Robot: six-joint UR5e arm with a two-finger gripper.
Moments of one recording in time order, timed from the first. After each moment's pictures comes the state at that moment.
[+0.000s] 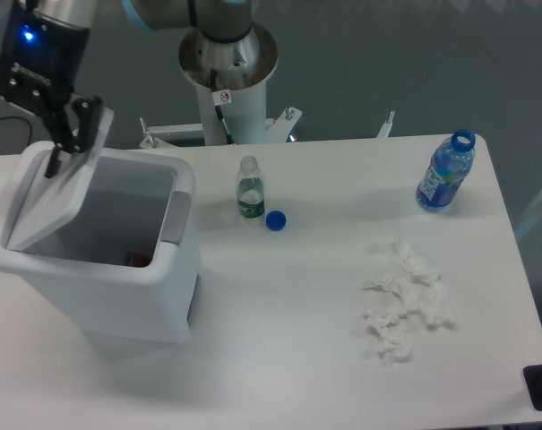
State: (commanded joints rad) arm 2.13 -1.55 -1.60 -0.96 1.12 0.24
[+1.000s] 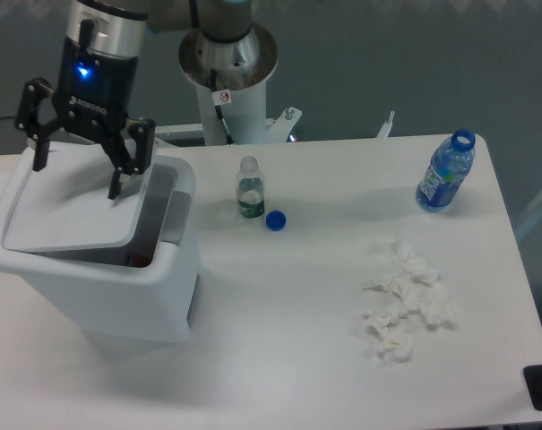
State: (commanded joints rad) arm 2.19 -1.55 -1.67 -0.97 1.18 0.31
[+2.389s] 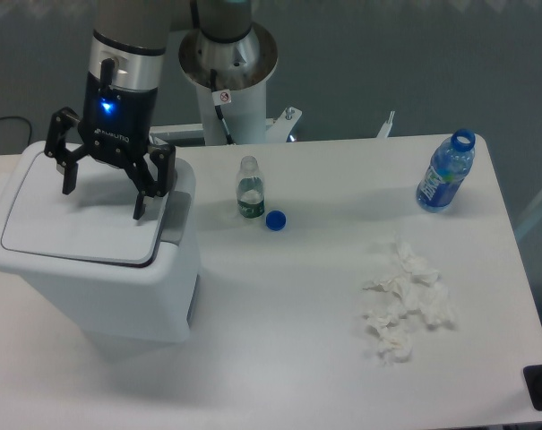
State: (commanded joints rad) arm 2.20 -1.59 -1.68 -0.97 1.19 0.38
